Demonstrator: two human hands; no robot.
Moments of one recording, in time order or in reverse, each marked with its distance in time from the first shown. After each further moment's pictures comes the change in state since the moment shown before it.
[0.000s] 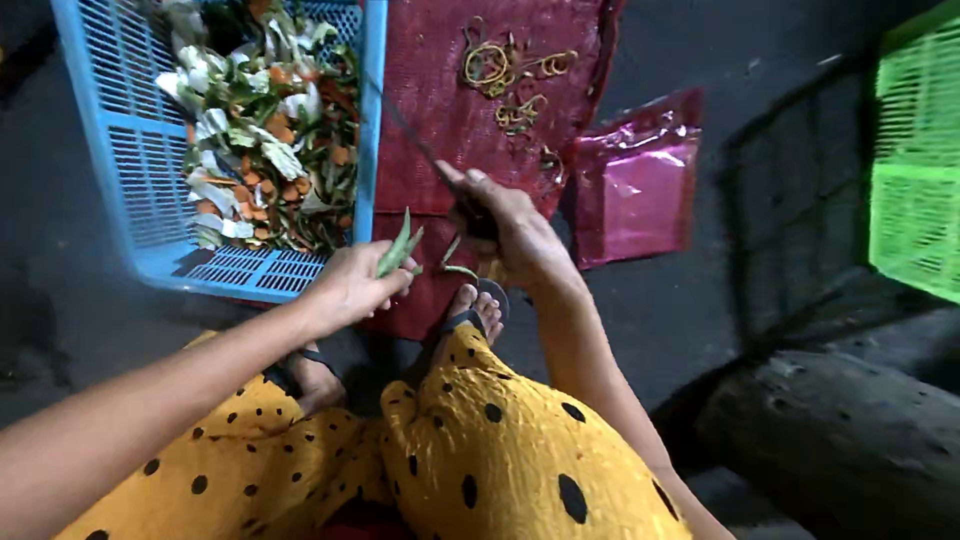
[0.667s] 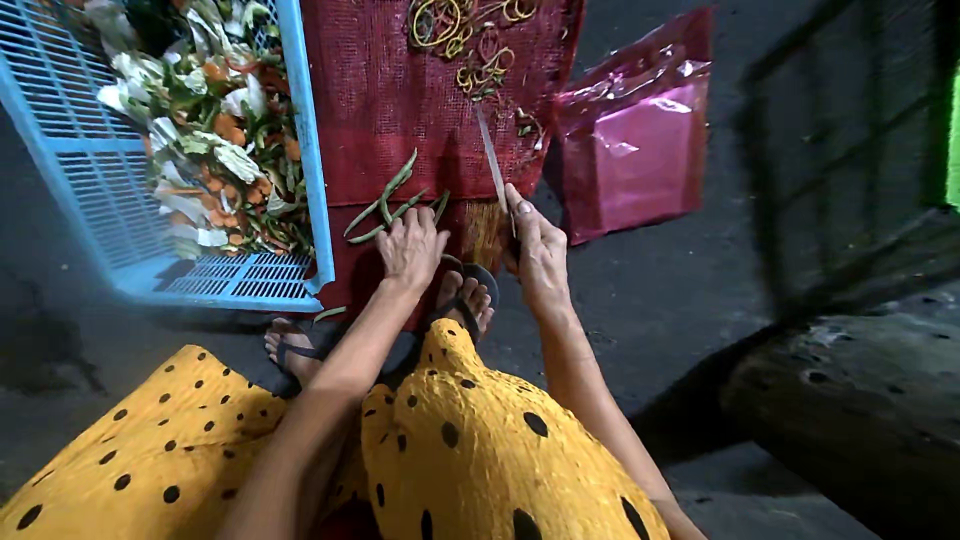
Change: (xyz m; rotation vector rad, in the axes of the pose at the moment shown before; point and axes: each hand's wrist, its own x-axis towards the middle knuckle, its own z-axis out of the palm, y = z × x) left_hand 0.146 -0.024 0.126 0.741 0.488 0.088; right_hand -0.060 0.099 -0.061 -0.231 0.519 0.043
